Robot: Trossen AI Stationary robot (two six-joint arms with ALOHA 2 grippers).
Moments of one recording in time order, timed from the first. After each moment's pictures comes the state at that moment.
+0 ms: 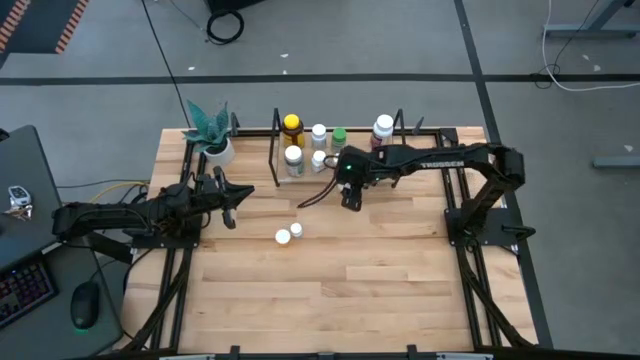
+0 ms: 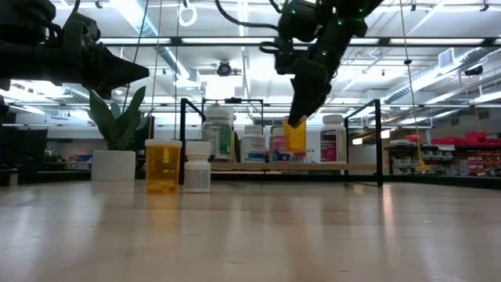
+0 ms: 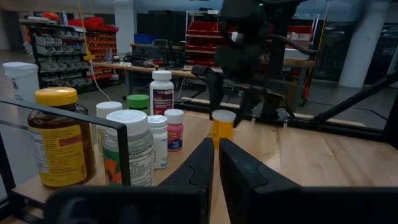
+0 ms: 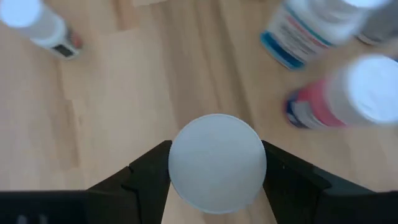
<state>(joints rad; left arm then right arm) 0.14 0.30 0.01 0.37 -0.20 -0.07 -0.22 1.65 1.25 -0.64 0.06 0.03</state>
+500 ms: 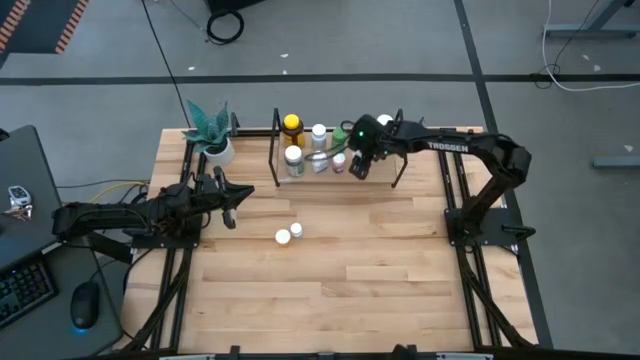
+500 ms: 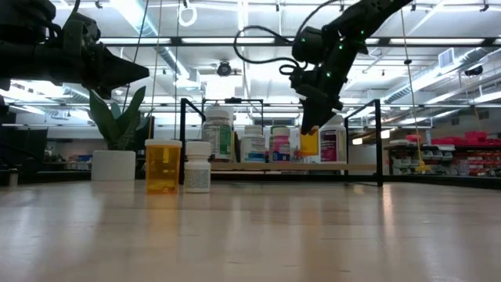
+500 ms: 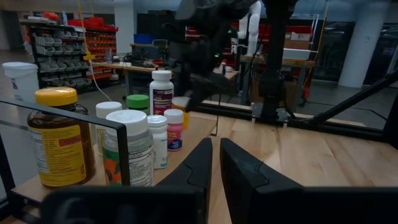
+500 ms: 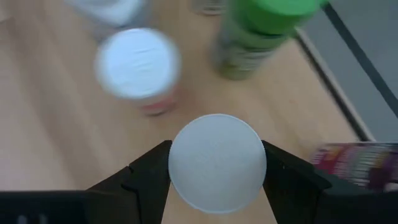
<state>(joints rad) 0.14 0.30 0.01 0.37 -0.20 -0.07 -0.48 1.62 1.20 -0.62 0.11 0.02</state>
